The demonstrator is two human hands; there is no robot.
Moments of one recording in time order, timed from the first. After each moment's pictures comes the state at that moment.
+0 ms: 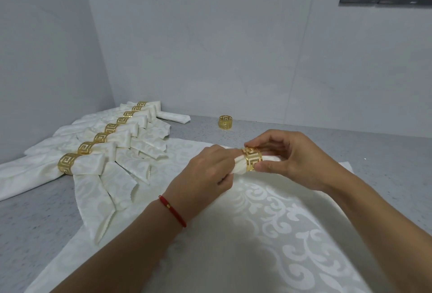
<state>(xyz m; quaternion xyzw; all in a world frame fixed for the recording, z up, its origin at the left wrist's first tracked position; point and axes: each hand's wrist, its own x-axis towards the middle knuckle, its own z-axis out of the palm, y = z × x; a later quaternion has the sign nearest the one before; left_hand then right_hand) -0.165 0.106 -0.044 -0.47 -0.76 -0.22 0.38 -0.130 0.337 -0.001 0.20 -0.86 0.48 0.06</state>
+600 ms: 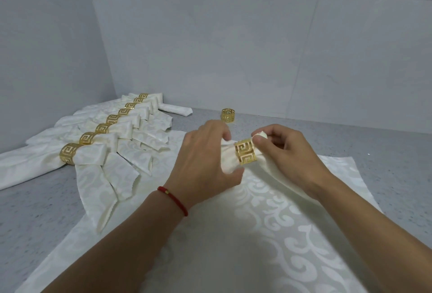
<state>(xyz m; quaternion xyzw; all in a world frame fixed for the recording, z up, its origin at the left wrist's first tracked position) -0.155 0.105 -0.036 -0.31 -0.85 -0.30 0.29 -0.131 0.311 -0.018 0.07 -0.84 0.51 0.14</state>
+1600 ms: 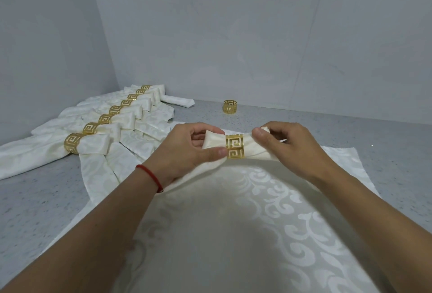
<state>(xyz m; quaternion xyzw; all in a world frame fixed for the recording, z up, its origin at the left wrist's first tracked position) -0.161 0.071 -0.027 -0.20 -0.74 -0.63 -0.05 -0.125 0.317 -0.017 0.12 -0.88 0.42 0.15</state>
